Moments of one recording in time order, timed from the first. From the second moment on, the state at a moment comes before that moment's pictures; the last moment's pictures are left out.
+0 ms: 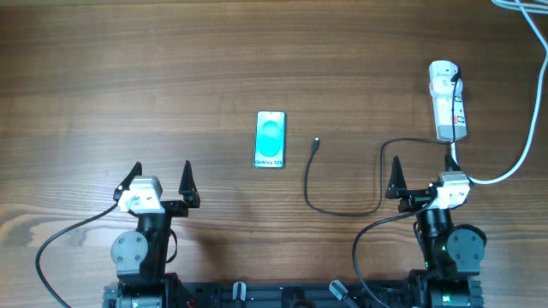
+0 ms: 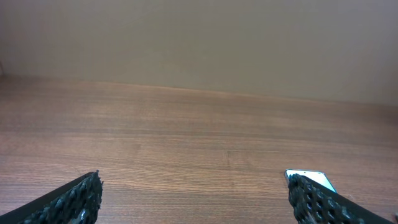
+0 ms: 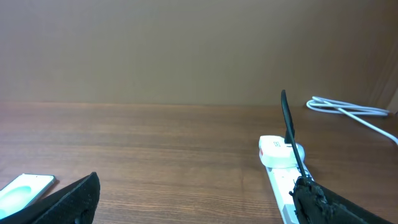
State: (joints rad) left arm 0.05 0.01 0.01 -0.07 0.08 -0.09; right arm -0.03 0.02 0.01 0.00 -0.08 -0.01
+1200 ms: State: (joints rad) left arm 0.06 0.01 0.03 0.57 0.82 -0.66; right arm -0.03 0.02 0.01 0.00 -0.08 -0.01
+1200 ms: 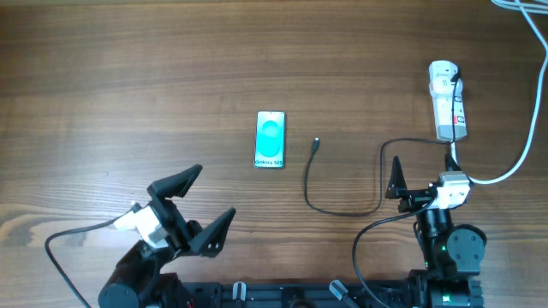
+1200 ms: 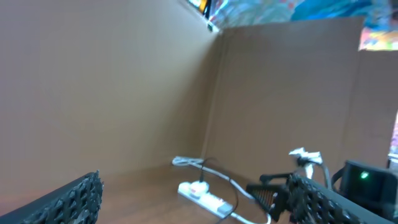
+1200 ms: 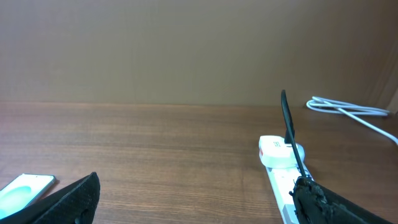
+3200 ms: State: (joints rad) left arm -0.42 2.12 2.05 -1.57 0.17 -0.41; right arm -0.03 0.02 0.01 0.00 -0.08 -0.01
